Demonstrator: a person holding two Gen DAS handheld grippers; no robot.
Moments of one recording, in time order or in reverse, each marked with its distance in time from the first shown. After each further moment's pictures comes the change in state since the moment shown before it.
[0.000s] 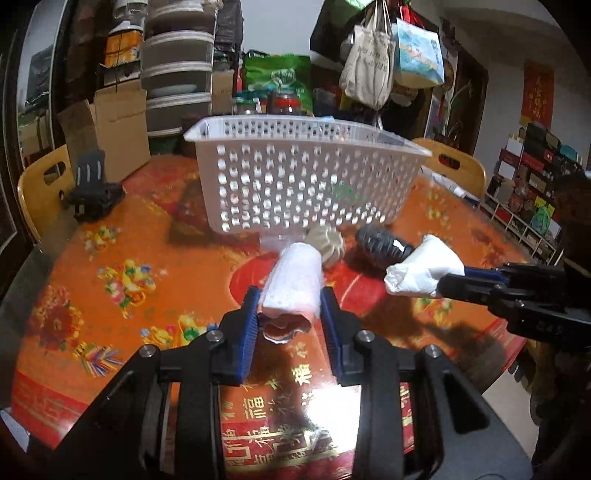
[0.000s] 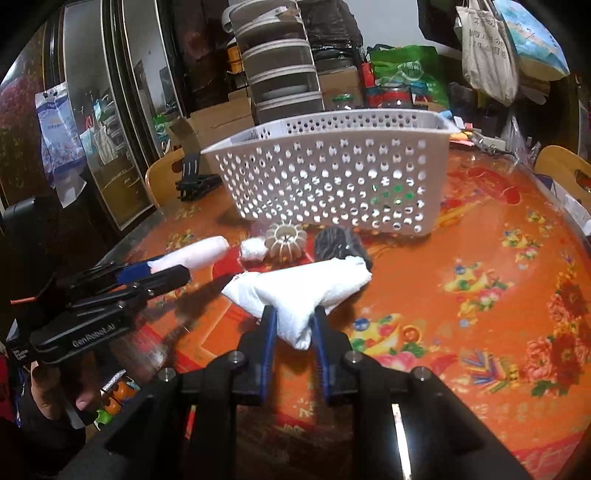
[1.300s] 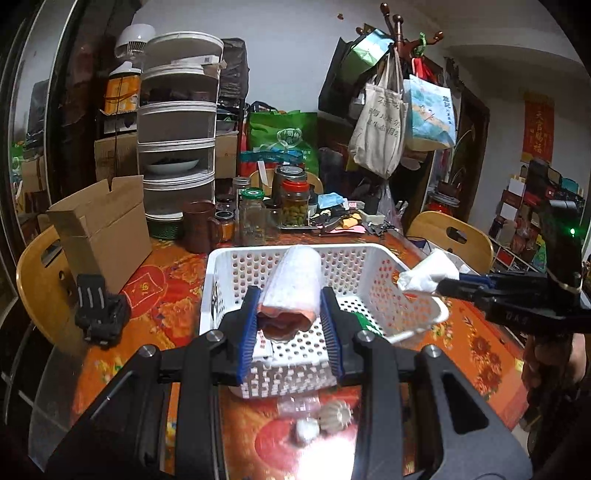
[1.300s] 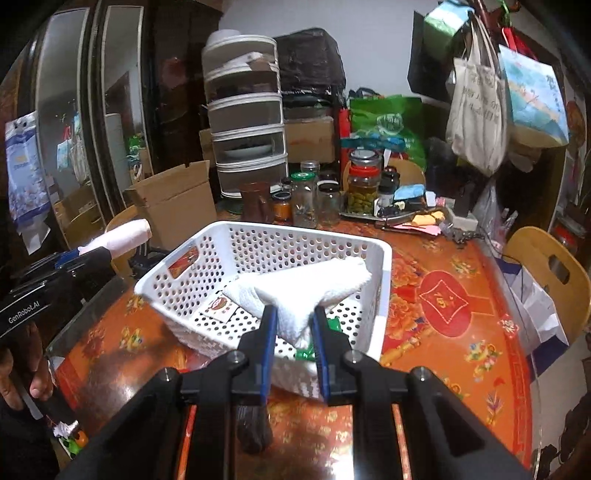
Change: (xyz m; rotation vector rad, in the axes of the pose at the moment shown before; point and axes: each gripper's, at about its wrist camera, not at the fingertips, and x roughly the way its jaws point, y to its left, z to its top) left arm -0.001 0.024 0.199 -0.018 -0.150 0.003; right arm -0.012 -0.053 0.181 -0.062 -0.077 -0.140
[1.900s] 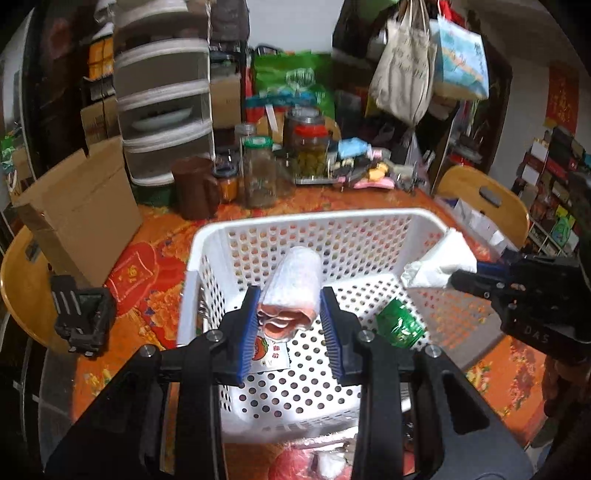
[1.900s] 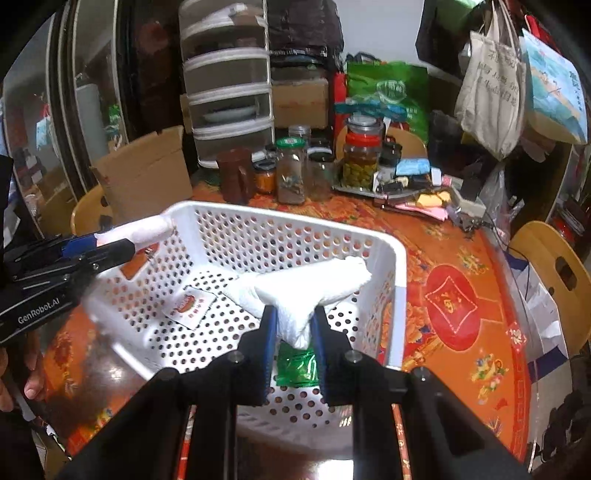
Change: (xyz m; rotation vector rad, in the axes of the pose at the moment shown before) left arm 0.142 0.005 0.023 0.028 0.246 0.062; right arm 0.085 -0.007 0.026 -0.015 0.152 -0.057
